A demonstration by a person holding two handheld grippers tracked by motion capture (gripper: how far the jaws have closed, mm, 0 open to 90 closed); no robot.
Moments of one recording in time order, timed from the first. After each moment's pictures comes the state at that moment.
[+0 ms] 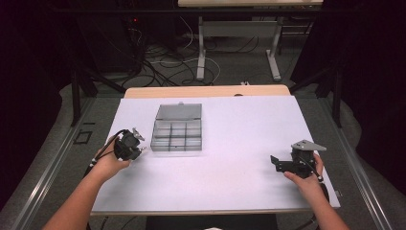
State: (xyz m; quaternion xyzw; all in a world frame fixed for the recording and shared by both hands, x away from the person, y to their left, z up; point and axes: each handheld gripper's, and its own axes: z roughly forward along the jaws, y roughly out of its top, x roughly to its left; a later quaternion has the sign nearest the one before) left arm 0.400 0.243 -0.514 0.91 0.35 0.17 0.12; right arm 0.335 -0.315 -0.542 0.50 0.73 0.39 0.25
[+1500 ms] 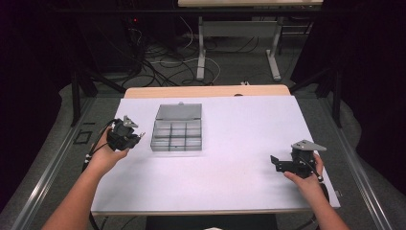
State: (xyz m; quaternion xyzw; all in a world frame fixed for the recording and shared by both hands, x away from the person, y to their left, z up) left arm 0.405 0.249 -0.478 0.87 0.39 0.21 0.21; right arm 0.335 -0.315 -0.542 0.50 0.73 0.39 0.25
